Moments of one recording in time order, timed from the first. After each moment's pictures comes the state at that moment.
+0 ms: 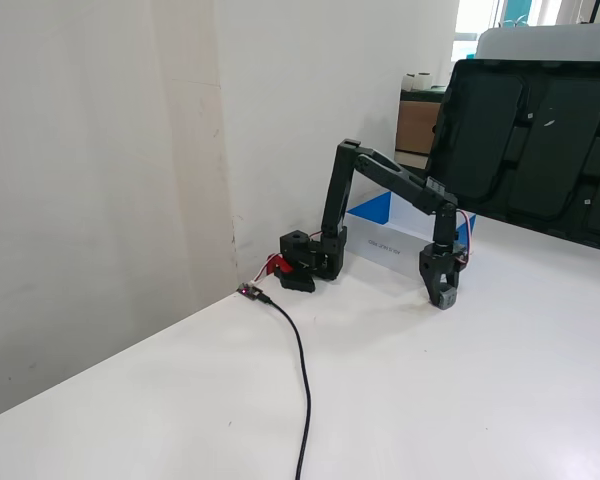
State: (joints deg) arm -27.7 72.7 99.5 63.8 -40.2
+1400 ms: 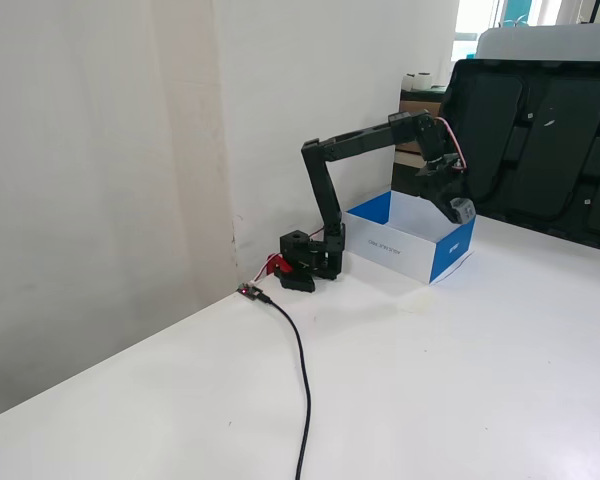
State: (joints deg) arm -43.5 100.9 83.0 85.8 -25.6
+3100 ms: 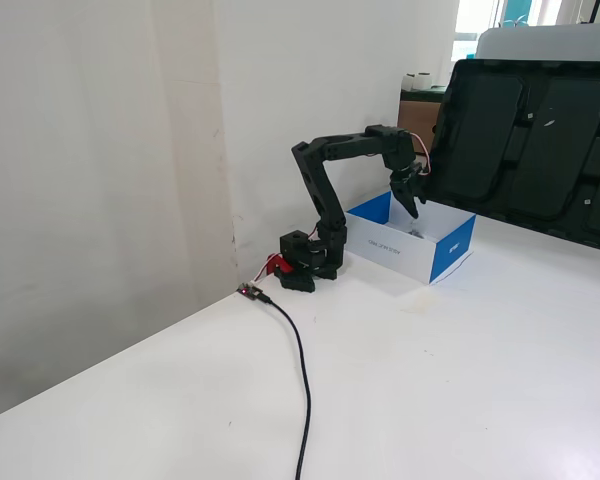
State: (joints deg) arm -72.1 104.6 104.5 72.3 -19.4
